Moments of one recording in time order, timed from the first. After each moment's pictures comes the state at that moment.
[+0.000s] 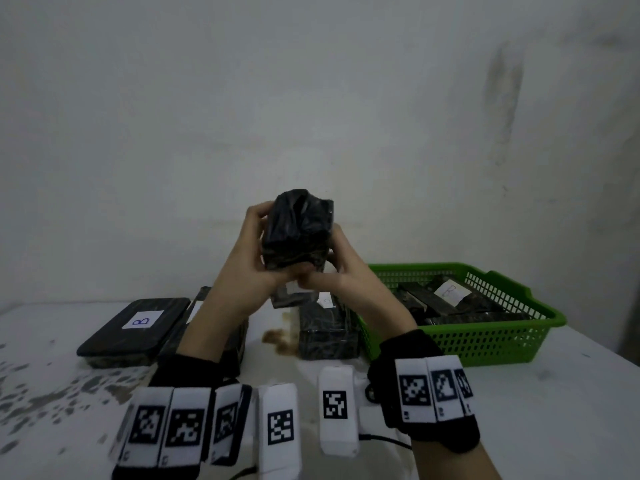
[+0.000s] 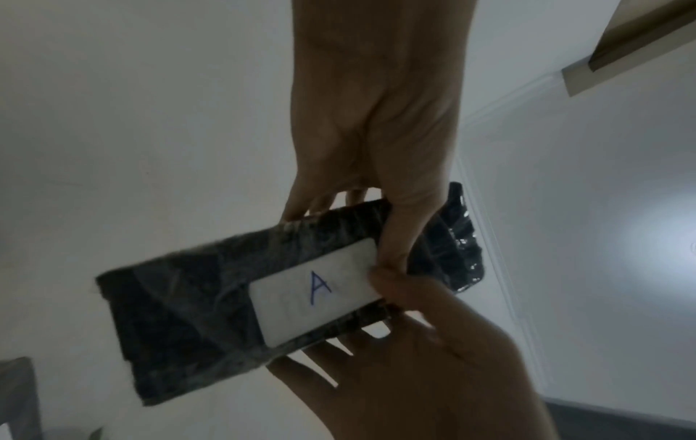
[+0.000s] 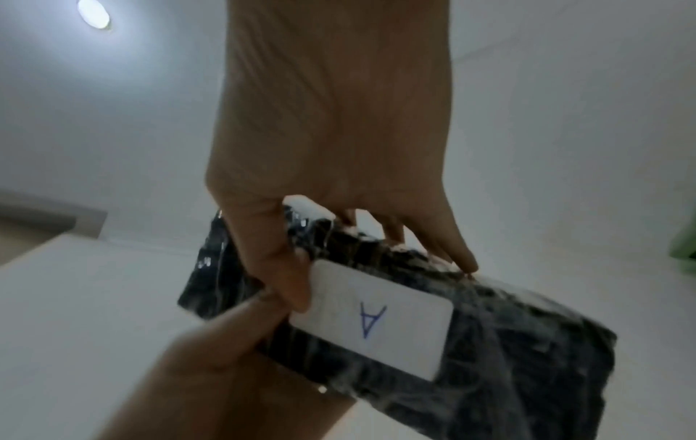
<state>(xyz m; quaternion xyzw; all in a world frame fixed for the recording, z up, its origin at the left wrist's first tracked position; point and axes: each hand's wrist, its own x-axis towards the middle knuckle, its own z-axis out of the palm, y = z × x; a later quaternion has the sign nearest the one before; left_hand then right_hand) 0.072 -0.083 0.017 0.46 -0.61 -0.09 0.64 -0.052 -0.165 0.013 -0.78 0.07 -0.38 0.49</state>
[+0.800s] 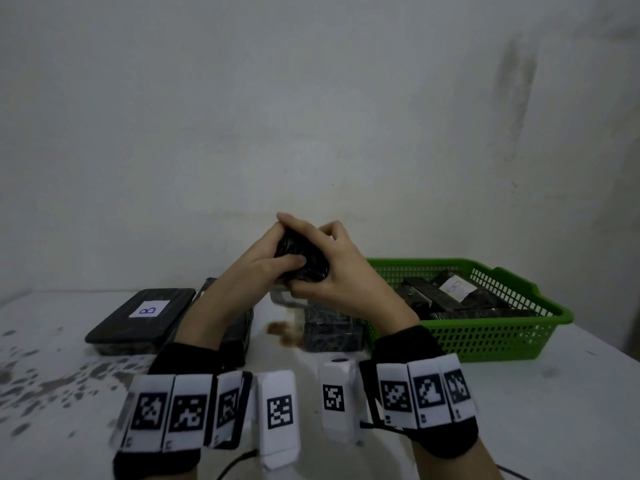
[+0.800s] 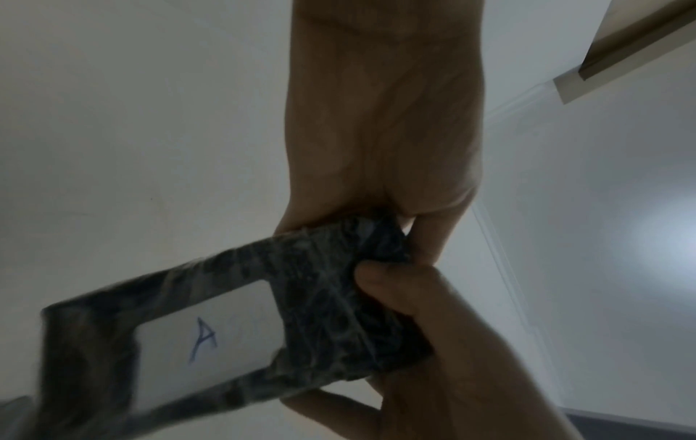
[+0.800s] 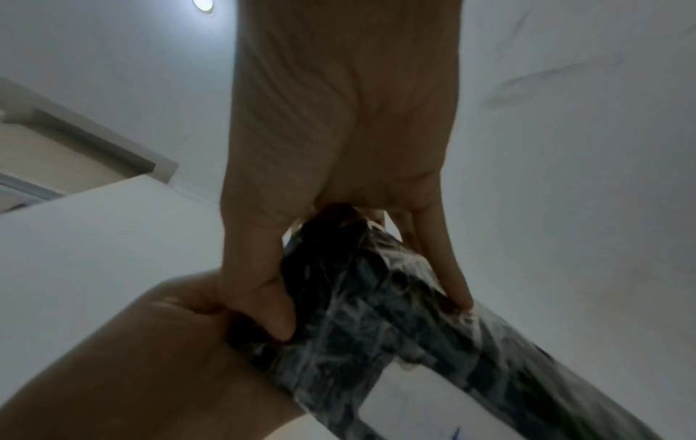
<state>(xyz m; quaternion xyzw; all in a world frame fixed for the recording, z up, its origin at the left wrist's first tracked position) 0.073 -0.074 0.019 0.55 -0.60 -0.20 0.55 -0.048 -0.156 0.018 -0.90 0.10 -0.36 0.24</state>
